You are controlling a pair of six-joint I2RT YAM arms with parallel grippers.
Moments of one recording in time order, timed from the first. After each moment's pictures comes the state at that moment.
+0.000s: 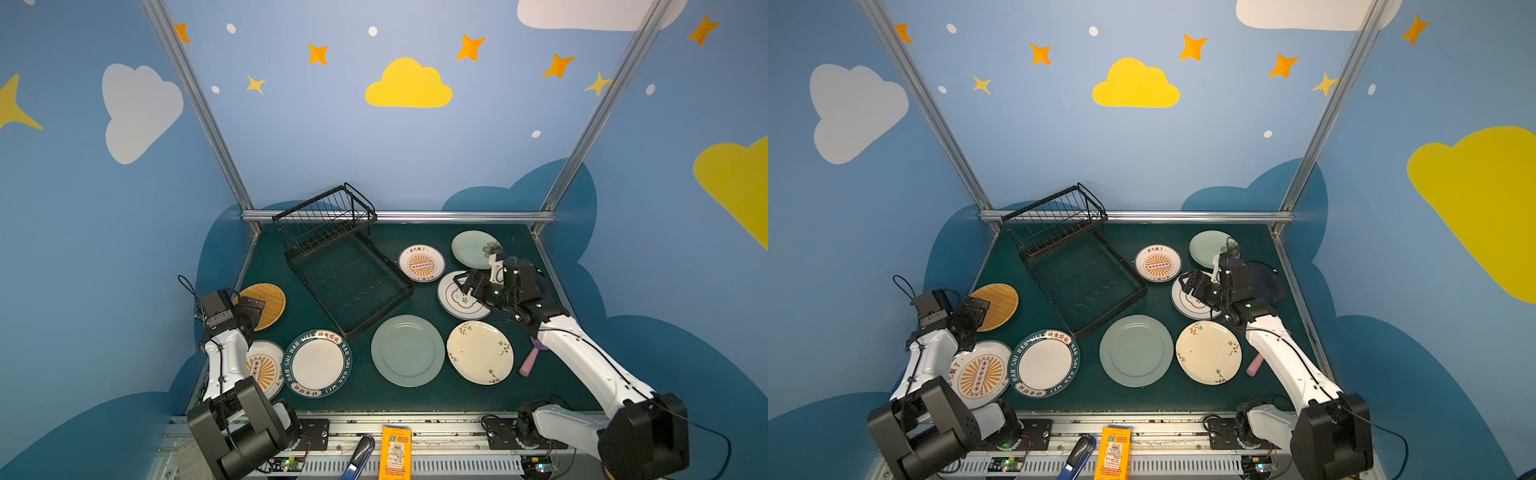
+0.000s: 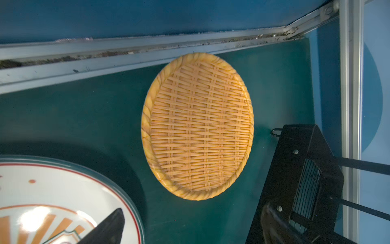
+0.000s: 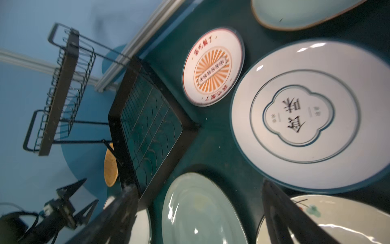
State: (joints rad) left arm 0.59 1.23 0.70 -0.39 0.18 -0.83; right arm 0.34 1.22 0.88 -0.35 -0.31 0.73
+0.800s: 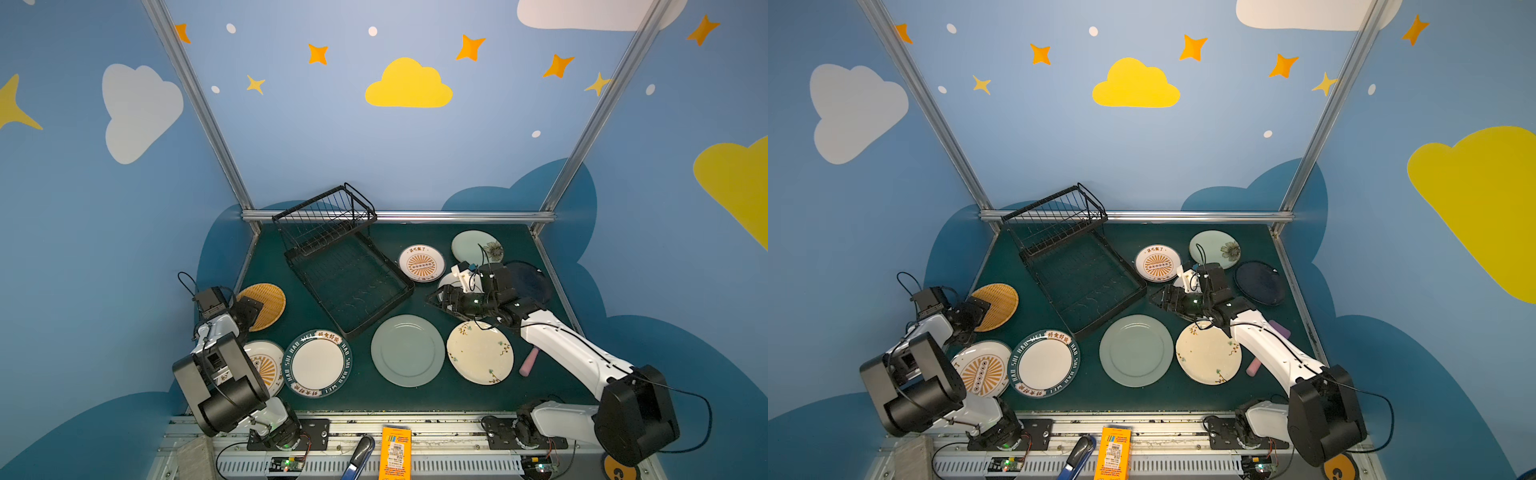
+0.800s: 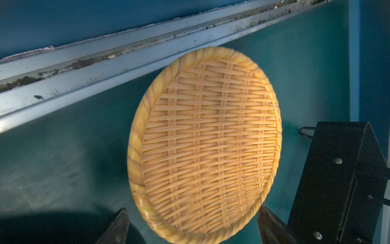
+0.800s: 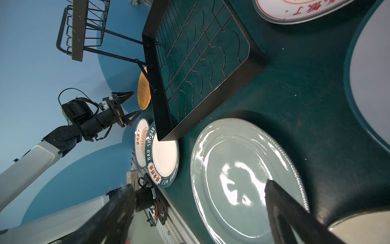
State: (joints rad) left arm 0.65 1.47 0.77 -0.30 0.26 -0.65; right arm 0.45 1.28 0.85 -0.27 -0.61 0.67
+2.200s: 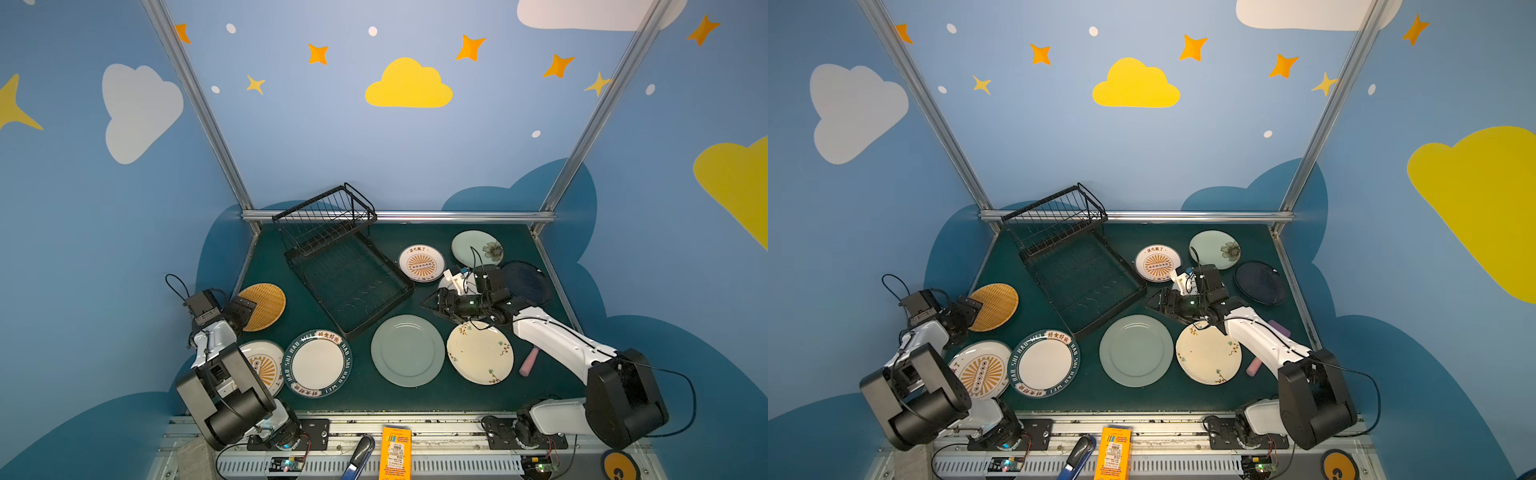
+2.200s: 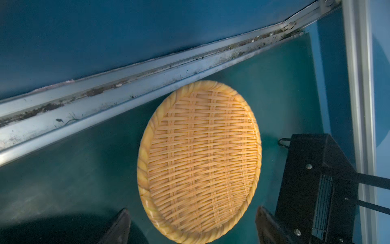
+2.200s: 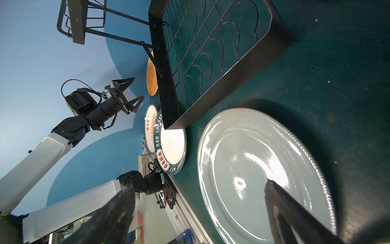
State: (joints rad) left arm 0.70 1.40 0.74 -0.27 0.27 -0.63; right arm 0.45 1.36 0.82 -0.20 -0.74 0.67
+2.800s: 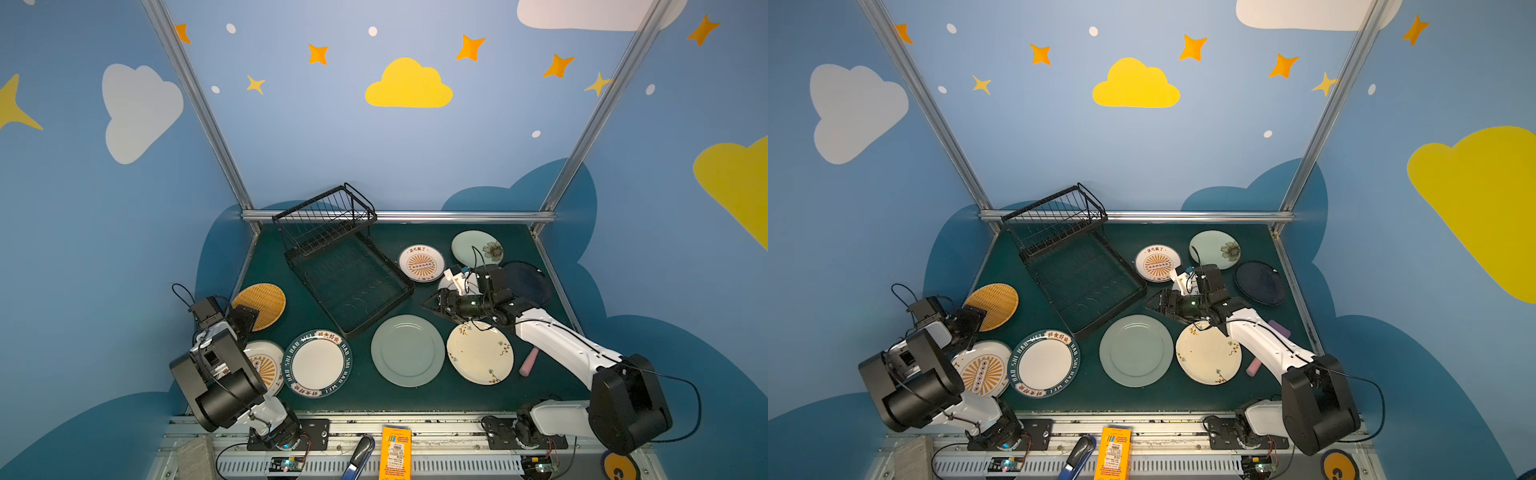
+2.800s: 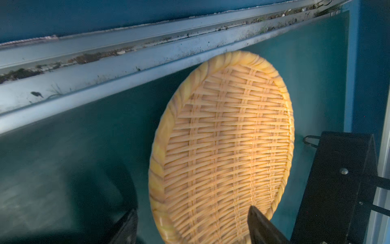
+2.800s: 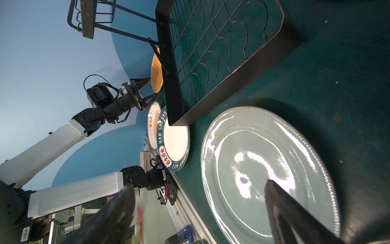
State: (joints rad) left arm 0.72 1.51 0.70 -0.19 0.32 -0.66; right arm 0.45 1.33 0.82 -0.22 -0.75 0.65
